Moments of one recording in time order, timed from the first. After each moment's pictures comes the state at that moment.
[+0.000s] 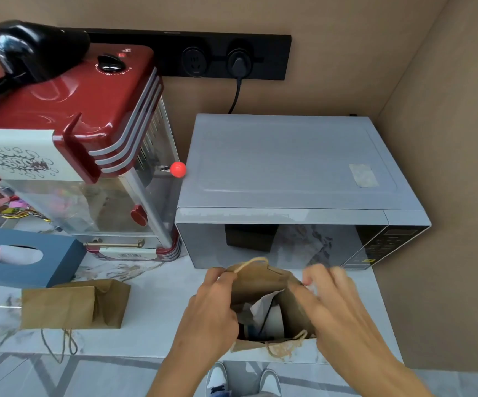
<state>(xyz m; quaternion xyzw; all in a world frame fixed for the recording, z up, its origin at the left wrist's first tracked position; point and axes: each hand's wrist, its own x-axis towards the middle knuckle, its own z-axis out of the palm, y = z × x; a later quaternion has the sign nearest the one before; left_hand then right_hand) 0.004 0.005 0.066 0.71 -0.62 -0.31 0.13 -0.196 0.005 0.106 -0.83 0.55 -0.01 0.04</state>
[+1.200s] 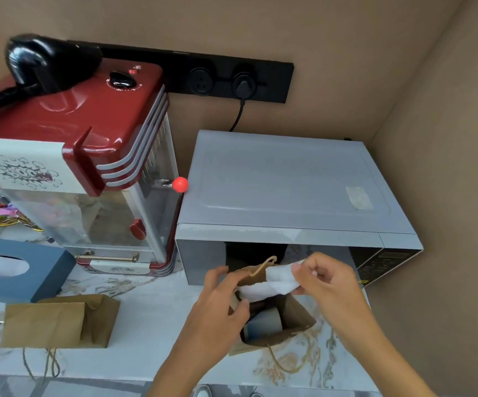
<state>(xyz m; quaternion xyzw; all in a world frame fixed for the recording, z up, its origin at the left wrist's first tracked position) 0.007 -0.014 0.069 0.65 -0.62 -0.38 0.23 -0.193 -0.050 0.100 -0.57 0.58 -0.37 0.46</state>
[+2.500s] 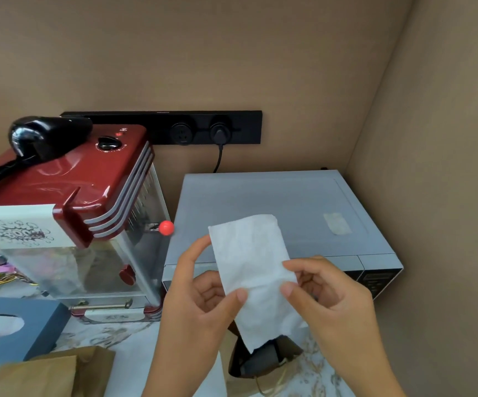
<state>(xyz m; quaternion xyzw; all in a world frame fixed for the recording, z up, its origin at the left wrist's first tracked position) -0.007 -0.020 0.171 0.47 -0.48 -0.47 0.57 -0.185 -0.026 0.175 -0.56 0.50 -0.53 0.39</state>
